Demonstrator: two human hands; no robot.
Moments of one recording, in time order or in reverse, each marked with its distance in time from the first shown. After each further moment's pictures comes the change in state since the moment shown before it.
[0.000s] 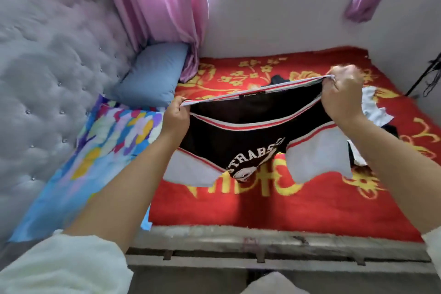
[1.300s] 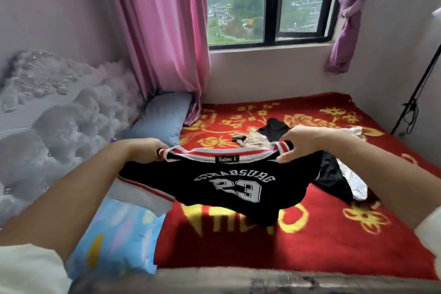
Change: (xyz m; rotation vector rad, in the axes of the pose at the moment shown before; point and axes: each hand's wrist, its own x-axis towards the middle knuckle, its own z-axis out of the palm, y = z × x) left_hand 0.025 0.049 -0.137 0.984 -0.799 0.119; right_hand 0.002 -0.087 -0.044 -0.641 -1.063 -0.313
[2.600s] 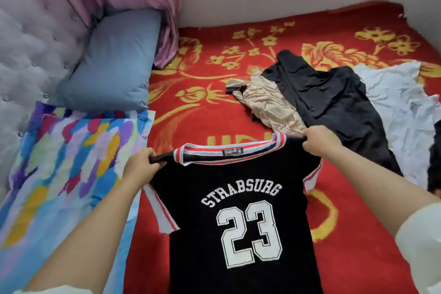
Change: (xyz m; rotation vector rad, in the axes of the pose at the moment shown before) left_hand 0.335 -0.072 0.158 -0.462 0.209 -0.478; right_hand 0.333 0.165 0.199 0.307 -0.013 0.528
